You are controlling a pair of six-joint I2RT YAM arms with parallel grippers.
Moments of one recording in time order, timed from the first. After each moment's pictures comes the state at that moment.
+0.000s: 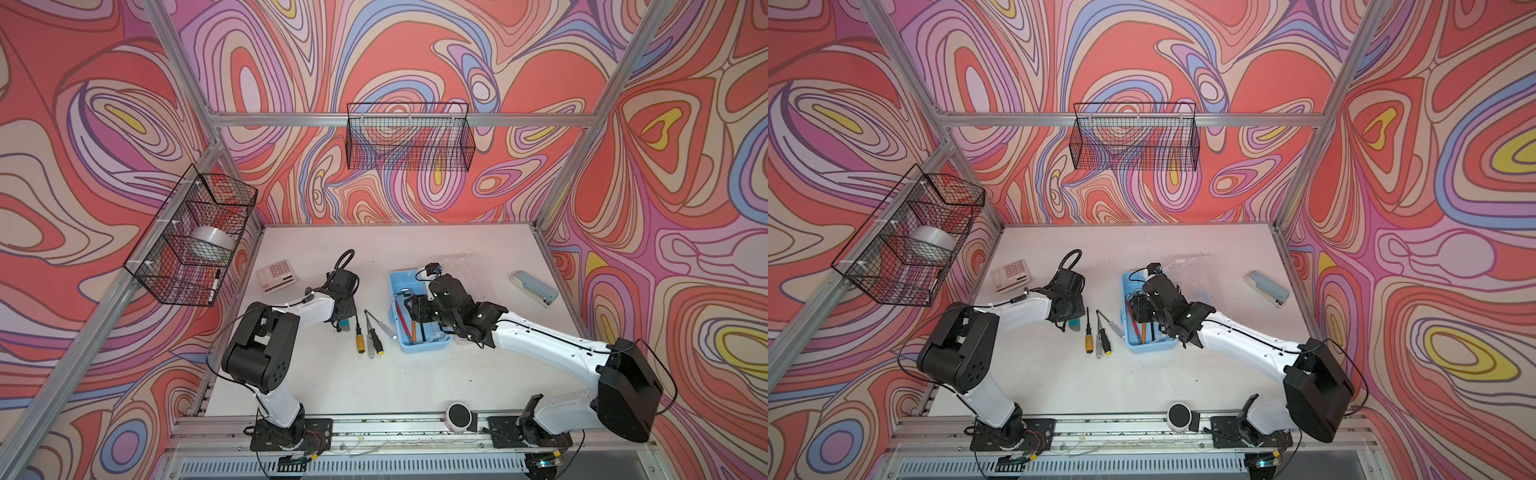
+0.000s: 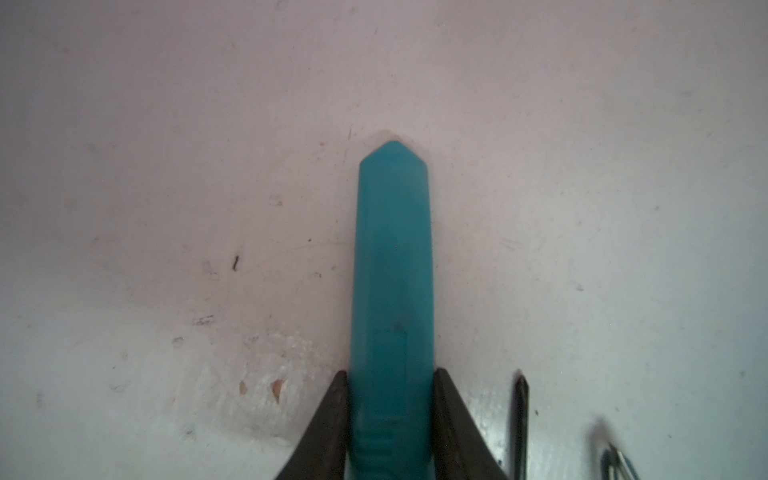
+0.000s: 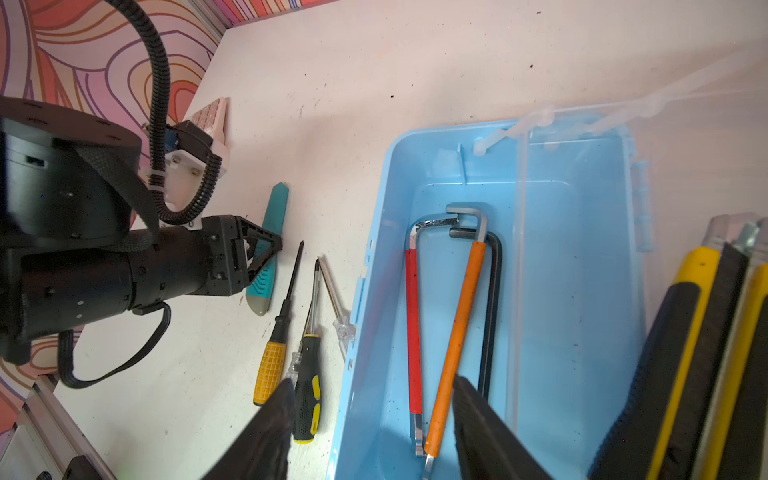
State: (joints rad) left arm -0.35 1.71 0.91 -0.35 -0.23 -0.59; right arm 0.79 1.40 0.95 -0.22 0.09 0.59
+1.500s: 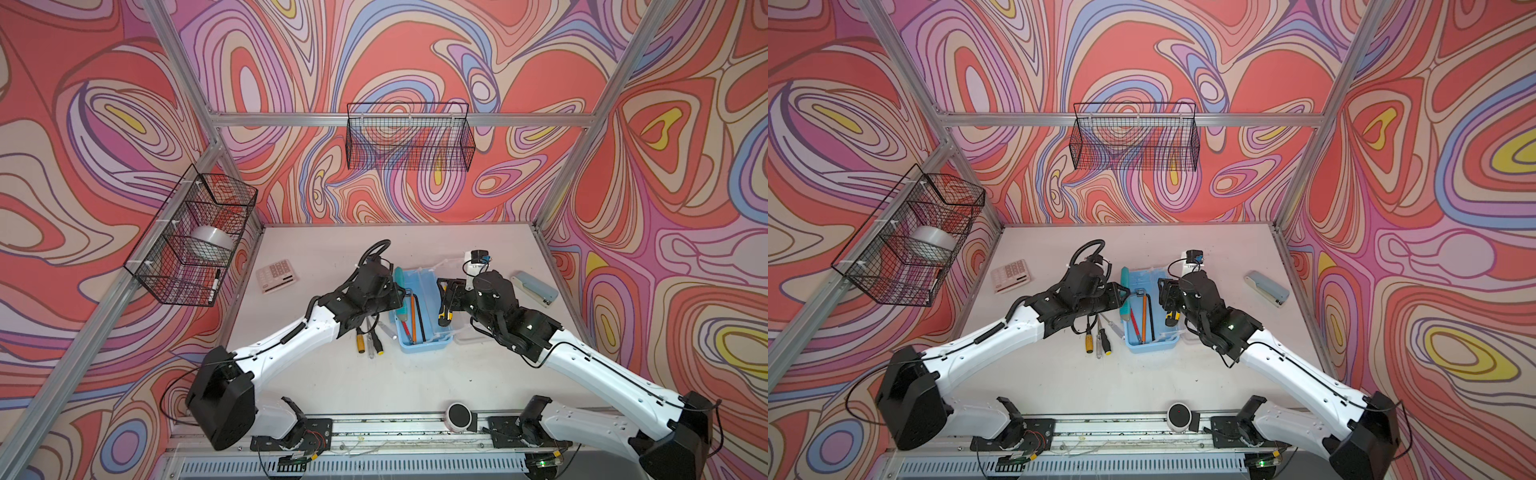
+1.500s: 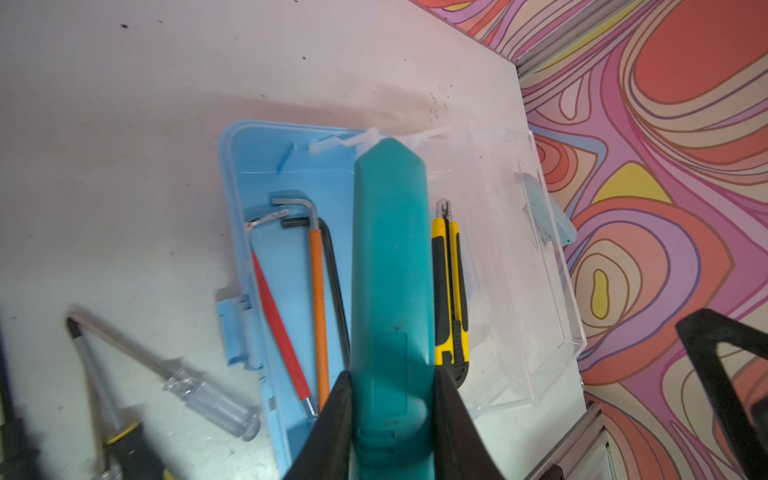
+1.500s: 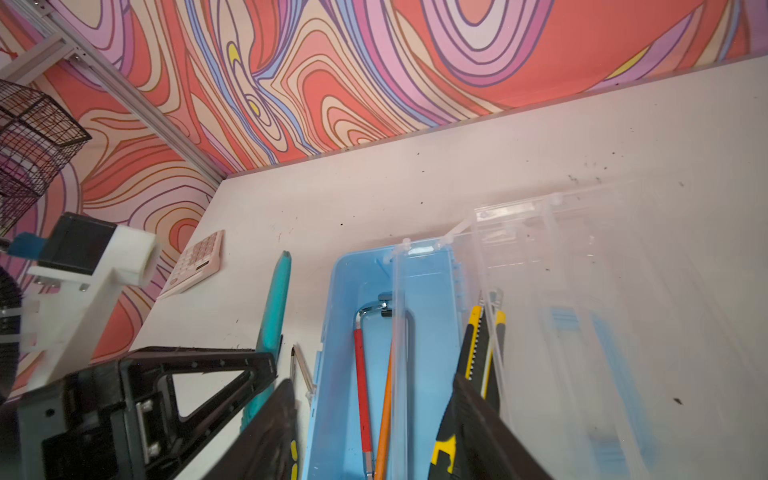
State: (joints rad) left arm -0.76 1.46 1.09 -0.28 0.01 -0.84; right arm 0.70 1.05 0.90 -0.31 0.29 0.58
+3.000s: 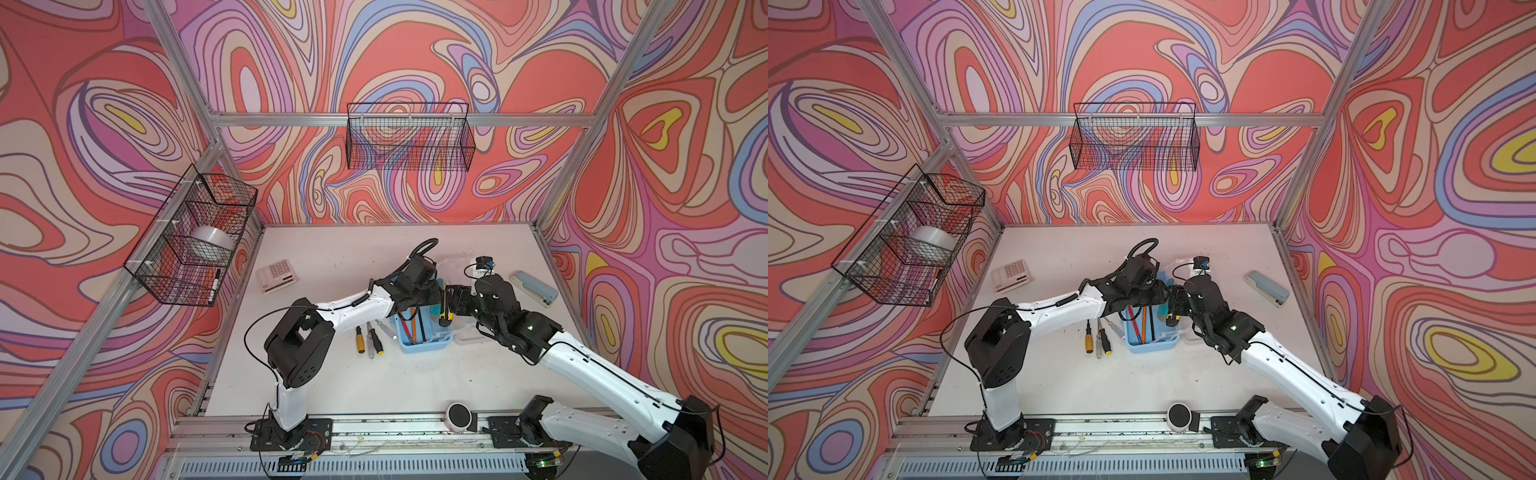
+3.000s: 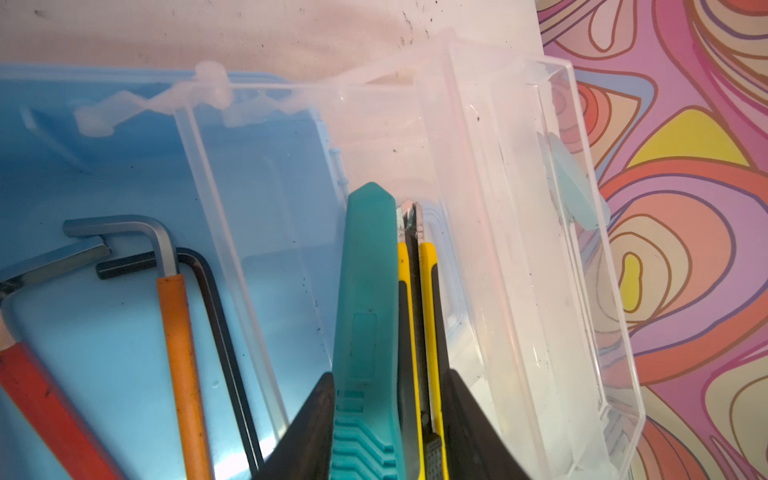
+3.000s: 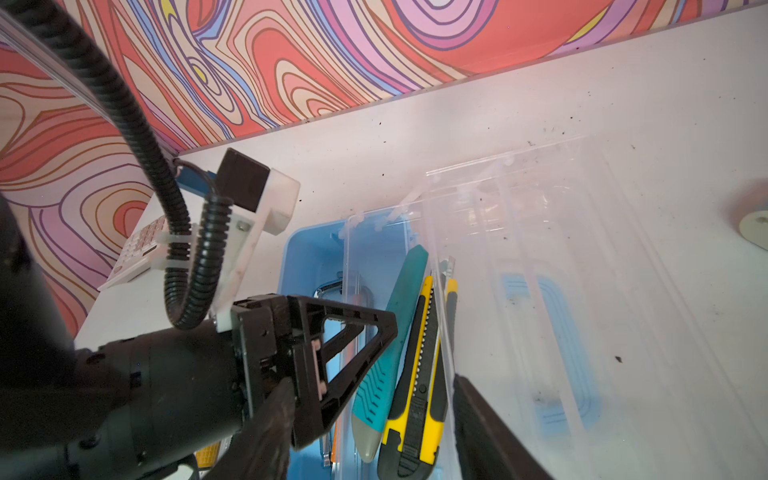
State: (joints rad) left arm -0.82 1.88 1.37 -0.23 0.07 -0.84; right arm 0.65 1.06 0.85 -0.34 0.26 0.57
